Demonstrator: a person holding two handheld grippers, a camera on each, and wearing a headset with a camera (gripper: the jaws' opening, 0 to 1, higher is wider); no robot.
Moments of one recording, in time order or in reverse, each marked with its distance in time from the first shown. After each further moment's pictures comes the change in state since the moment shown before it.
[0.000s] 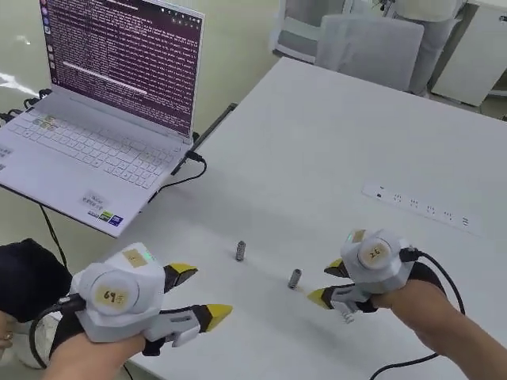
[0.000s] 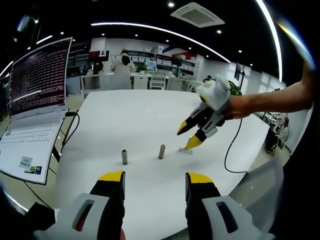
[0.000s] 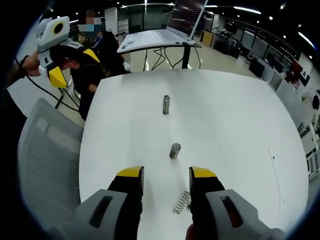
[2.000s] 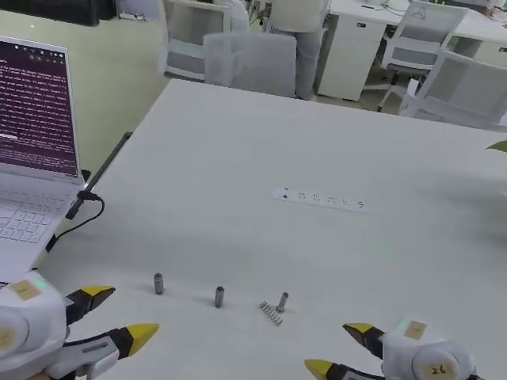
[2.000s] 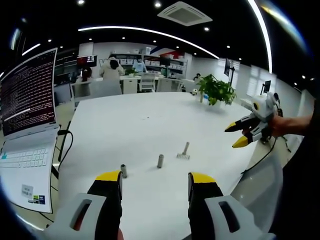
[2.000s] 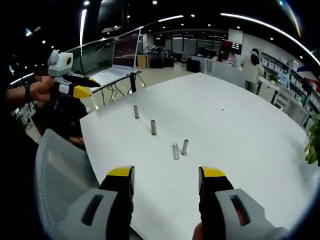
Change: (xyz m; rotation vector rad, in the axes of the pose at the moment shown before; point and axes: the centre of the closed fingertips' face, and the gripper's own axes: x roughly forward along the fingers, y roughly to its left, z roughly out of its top) left arm 0.014 0.001 0.033 0.088 -0.006 -0.077; right arm -0.133 0.043 -0.085 0.457 -0.252 -0.365
